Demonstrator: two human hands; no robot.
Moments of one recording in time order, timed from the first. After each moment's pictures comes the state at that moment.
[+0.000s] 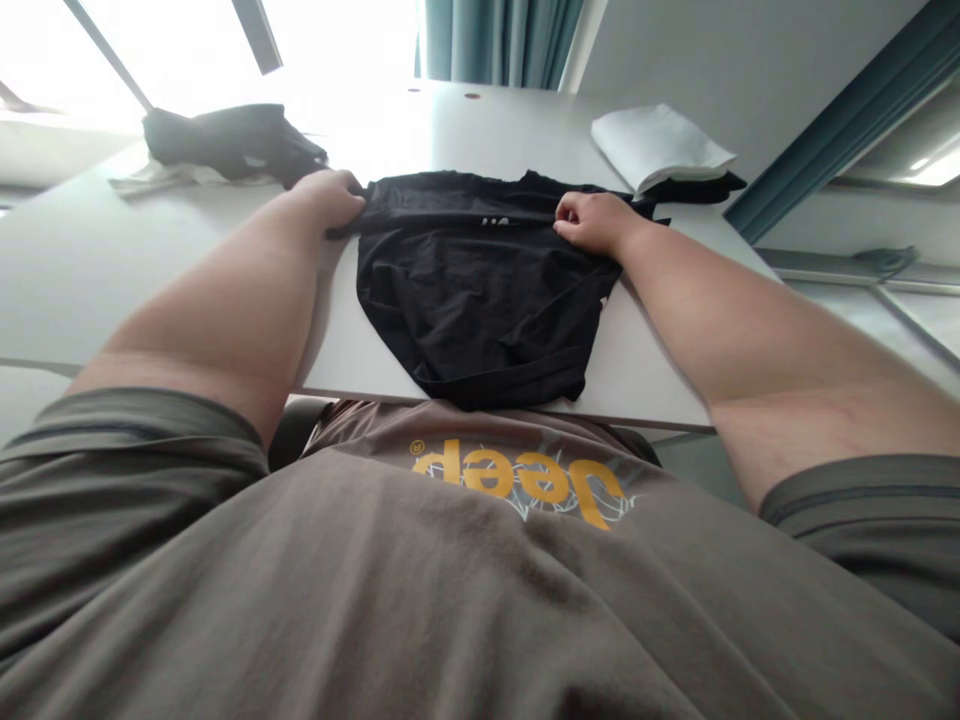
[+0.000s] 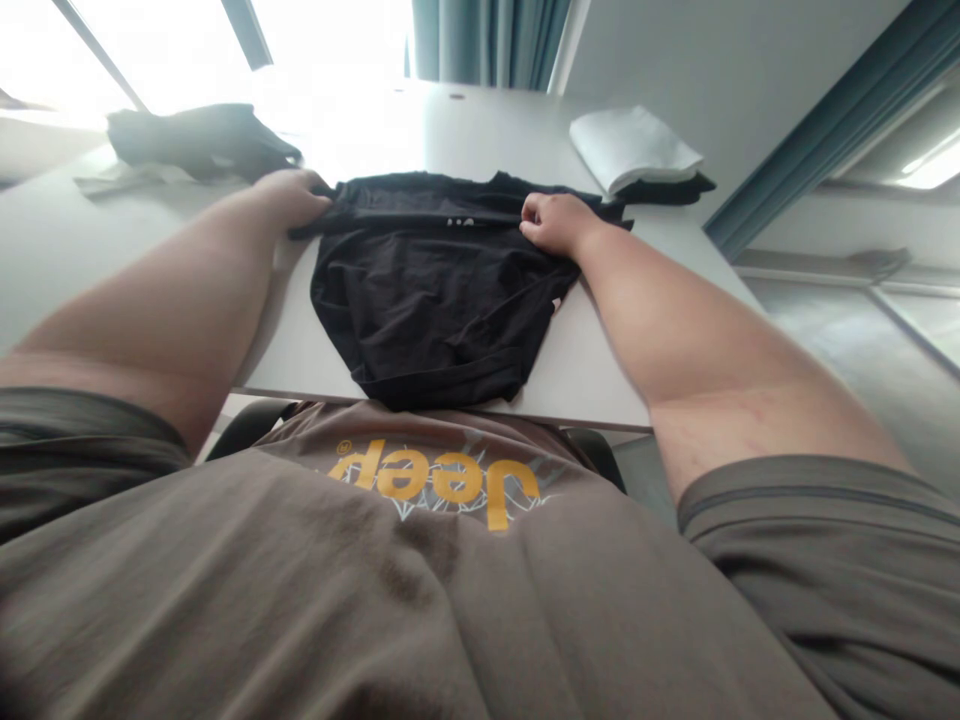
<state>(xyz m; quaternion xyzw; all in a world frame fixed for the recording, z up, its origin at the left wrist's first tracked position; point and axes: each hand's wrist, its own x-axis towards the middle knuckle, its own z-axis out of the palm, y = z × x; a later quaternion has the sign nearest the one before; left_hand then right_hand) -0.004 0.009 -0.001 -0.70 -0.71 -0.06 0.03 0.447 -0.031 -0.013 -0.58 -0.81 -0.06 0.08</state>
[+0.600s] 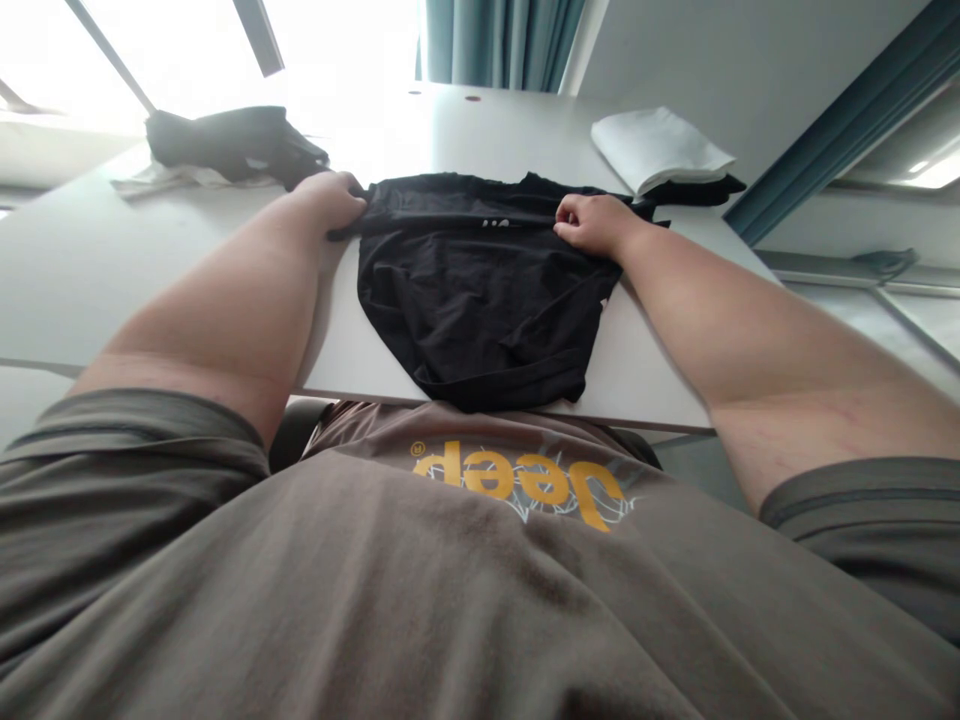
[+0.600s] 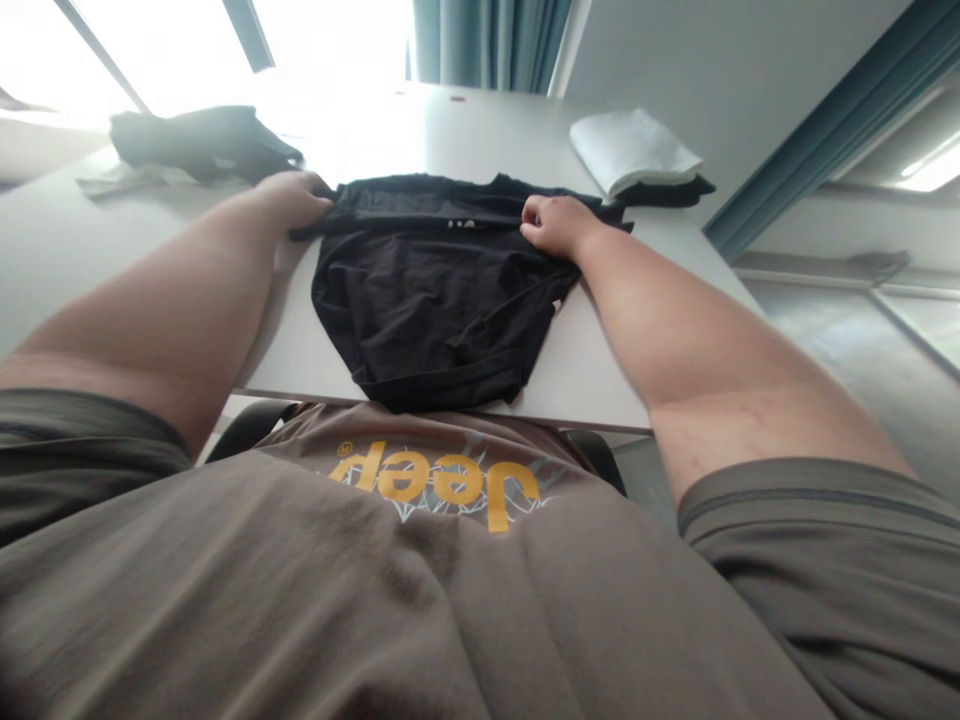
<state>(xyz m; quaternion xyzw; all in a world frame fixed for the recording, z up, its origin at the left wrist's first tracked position) -0.003 0.005 0.000 -0.70 -0.71 -0.05 0.03 0.449 -0.030 -0.013 -0.58 -0.81 -0.06 0.08</state>
